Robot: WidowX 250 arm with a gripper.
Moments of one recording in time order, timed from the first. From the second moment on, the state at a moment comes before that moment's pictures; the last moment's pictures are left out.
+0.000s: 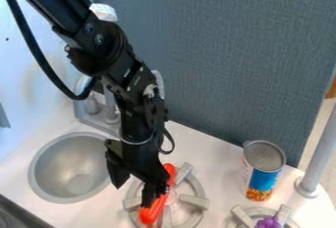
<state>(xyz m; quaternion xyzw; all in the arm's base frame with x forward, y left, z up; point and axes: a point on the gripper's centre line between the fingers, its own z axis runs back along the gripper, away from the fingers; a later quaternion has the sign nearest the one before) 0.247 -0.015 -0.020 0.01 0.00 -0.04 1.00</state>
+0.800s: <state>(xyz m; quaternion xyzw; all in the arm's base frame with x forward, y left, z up) 0.274 -0.021 -0.053 0.00 -0.01 0.05 1.00</state>
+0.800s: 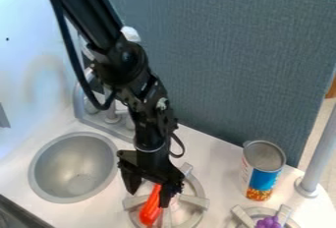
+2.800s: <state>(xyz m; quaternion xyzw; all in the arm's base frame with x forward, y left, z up) 0.246 0.034 -0.048 0.06 0.01 0.19 0.98</state>
